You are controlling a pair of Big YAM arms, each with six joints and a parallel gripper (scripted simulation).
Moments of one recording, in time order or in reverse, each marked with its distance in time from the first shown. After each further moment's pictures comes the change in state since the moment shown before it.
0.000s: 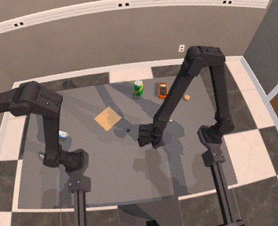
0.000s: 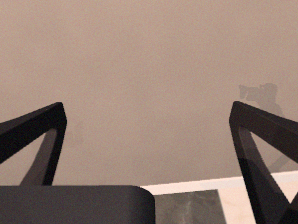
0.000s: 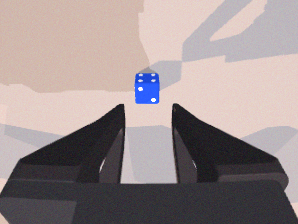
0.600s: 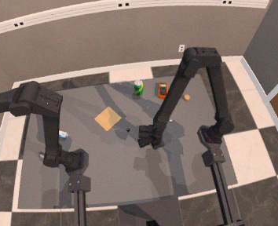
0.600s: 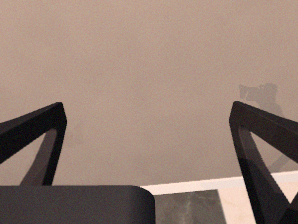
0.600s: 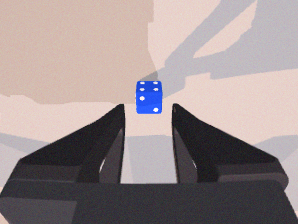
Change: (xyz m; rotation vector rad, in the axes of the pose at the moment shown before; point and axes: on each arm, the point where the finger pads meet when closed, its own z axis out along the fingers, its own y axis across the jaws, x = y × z) left arm 0.000 0.000 0.000 0.000 0.000 0.000; right arm 0.000 0.001 0.012 -0.001 0.002 -0.003
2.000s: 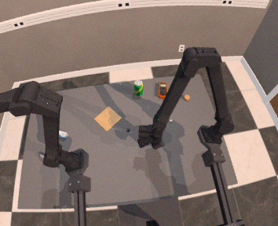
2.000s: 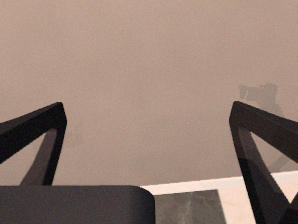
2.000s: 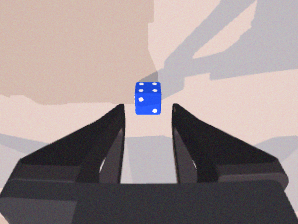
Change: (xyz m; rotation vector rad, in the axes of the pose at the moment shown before) left arm 0.000 0.000 0.000 0.000 0.000 0.000; right arm -0.001 -0.001 0.000 0.000 0.000 0.000
